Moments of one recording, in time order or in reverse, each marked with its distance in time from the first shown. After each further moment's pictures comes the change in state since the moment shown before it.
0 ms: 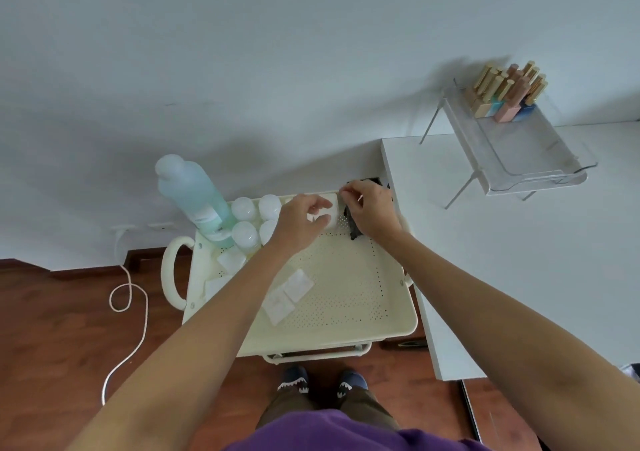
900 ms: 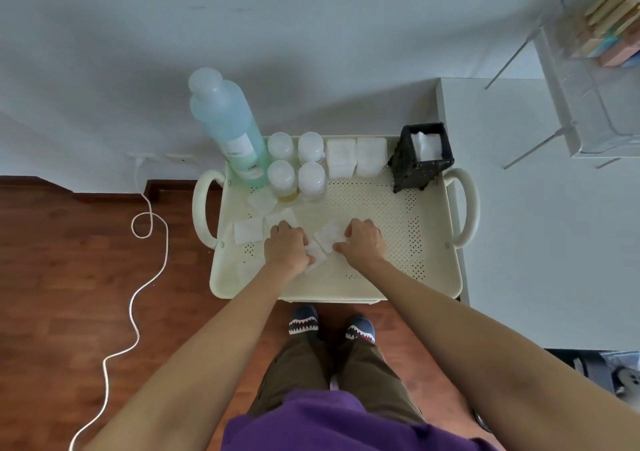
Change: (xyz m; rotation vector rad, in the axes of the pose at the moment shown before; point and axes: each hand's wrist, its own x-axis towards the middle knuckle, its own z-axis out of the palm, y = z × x) left_hand -0.095 -0.130 0.023 0.504 -0.268 -0.479; right_hand -0.102 0.014 0.146 -0.315 -0.507 0.488
